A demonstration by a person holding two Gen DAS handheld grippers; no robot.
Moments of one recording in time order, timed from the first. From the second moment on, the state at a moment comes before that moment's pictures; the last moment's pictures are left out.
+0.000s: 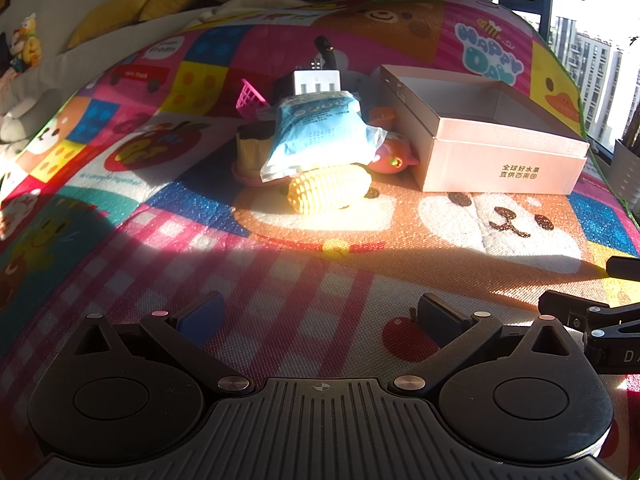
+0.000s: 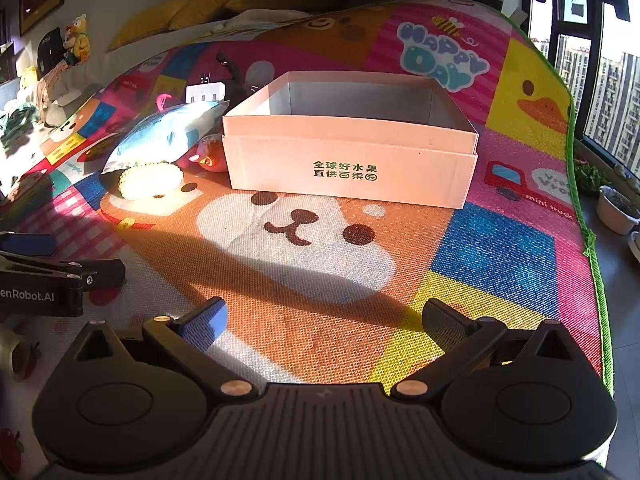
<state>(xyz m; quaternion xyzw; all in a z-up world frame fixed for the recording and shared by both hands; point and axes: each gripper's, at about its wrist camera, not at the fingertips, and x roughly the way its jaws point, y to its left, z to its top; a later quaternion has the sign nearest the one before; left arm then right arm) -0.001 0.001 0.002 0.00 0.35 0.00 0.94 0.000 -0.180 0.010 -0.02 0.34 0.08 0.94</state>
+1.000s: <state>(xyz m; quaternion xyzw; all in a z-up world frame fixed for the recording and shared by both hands) -0.001 0.002 0.001 0.00 0.35 0.00 0.94 0.001 -0.178 0.010 -0.03 0.34 0.08 0.94</state>
